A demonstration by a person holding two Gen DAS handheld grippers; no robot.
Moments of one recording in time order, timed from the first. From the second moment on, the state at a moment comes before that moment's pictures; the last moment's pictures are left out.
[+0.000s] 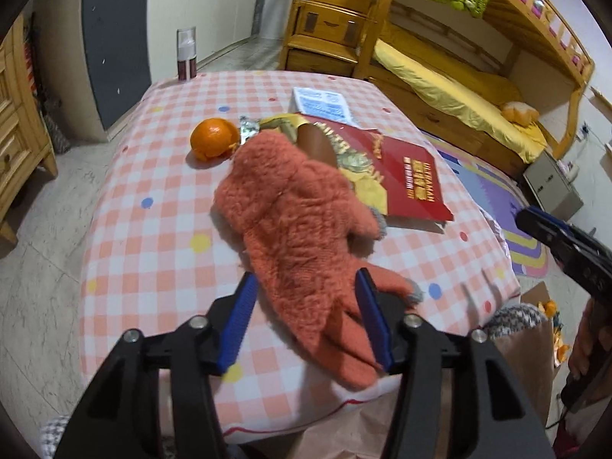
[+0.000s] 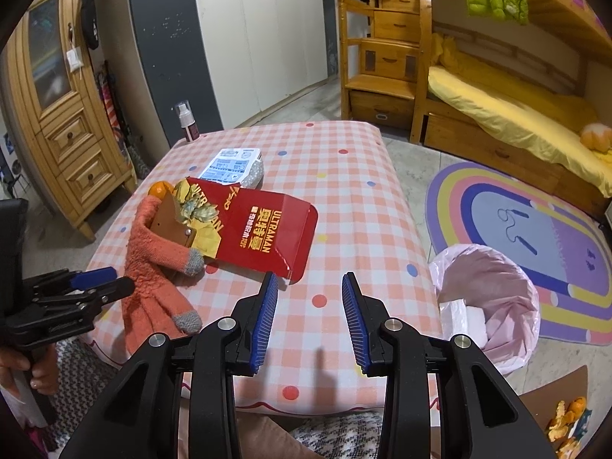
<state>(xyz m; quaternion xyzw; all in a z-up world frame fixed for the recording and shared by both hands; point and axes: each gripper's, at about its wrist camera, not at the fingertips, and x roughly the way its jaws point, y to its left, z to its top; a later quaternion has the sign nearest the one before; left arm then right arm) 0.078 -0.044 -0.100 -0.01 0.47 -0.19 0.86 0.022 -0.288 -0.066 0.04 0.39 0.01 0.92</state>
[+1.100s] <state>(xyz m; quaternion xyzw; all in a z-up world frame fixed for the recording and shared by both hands) 0.063 0.015 -0.009 -0.02 0.36 -0.15 0.92 0.036 -0.214 -0.059 0.01 0.39 0.11 0.91</state>
